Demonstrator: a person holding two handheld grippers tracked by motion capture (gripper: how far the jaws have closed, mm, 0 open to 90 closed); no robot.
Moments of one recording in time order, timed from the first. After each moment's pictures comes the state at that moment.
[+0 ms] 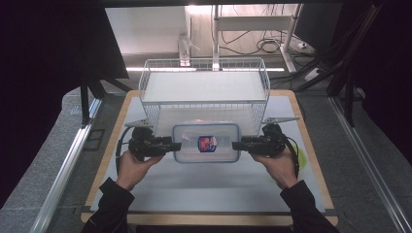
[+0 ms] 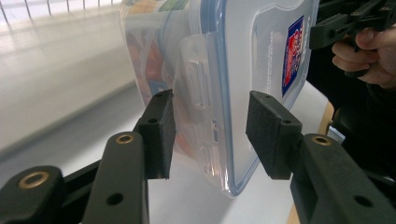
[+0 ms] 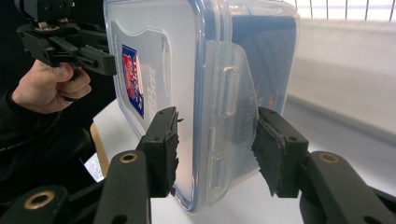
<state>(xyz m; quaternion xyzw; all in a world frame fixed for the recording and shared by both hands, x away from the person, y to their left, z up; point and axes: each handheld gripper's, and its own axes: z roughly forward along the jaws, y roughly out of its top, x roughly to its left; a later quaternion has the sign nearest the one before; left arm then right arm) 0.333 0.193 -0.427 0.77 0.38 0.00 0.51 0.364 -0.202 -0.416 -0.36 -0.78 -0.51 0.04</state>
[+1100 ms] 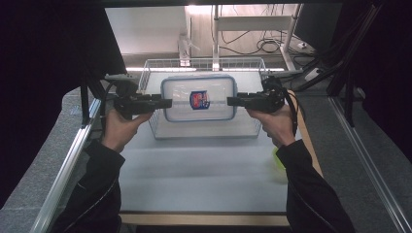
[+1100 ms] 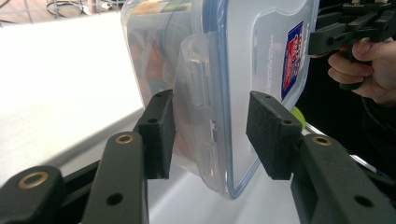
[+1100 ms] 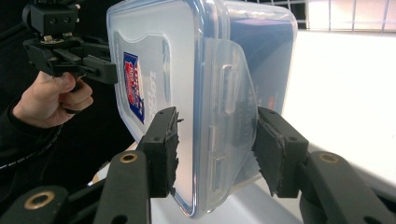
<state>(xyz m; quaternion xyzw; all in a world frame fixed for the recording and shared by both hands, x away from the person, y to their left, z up) 0.383 0.217 -0.323 0.75 0.38 0.05 0.54 0.422 -0.178 -0.315 -0.33 -0.76 -0.56 0.00</state>
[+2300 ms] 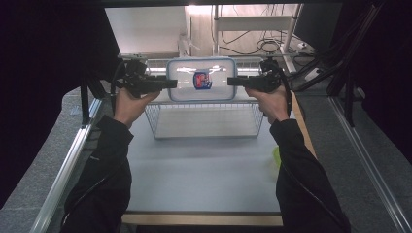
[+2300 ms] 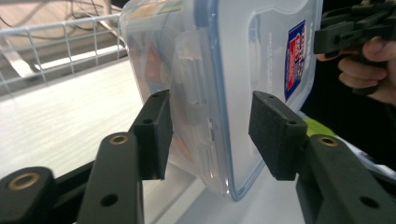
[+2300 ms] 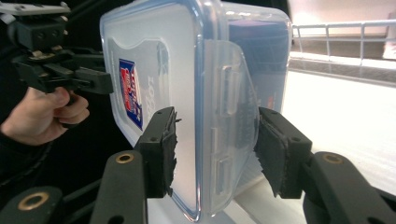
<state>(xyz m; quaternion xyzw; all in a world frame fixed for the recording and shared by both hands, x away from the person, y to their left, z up) 0.440 0.209 -0.316 0.75 0.37 0.09 0.53 0.483 -0.176 -0.312 -0.35 -0.75 -0.56 0.00</state>
